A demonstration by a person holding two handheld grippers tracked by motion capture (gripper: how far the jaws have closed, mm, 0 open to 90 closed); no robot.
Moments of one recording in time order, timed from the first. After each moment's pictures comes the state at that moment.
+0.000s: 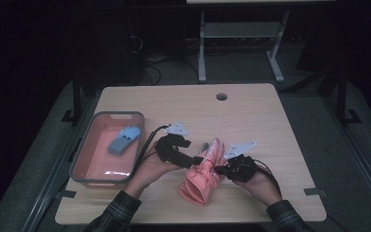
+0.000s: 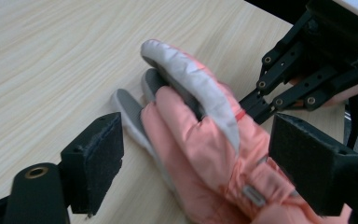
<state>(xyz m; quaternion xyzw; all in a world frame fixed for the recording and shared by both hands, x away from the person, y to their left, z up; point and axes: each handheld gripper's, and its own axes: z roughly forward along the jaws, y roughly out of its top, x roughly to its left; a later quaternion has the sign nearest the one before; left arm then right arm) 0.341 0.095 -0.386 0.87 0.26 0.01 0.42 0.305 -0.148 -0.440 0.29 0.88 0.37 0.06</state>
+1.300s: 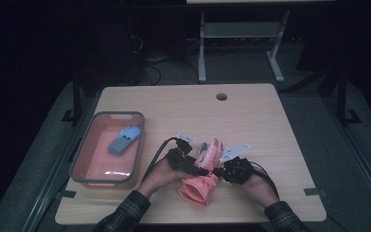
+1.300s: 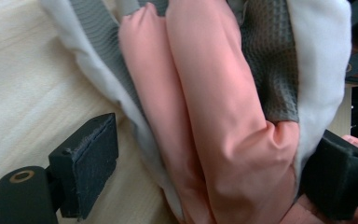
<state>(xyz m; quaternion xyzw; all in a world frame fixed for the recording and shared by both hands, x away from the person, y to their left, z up) 0.361 0.078 -0.461 0.87 0.32 -0.13 0.37 0.303 -0.138 -0.449 0.28 0.89 0.35 0.07</state>
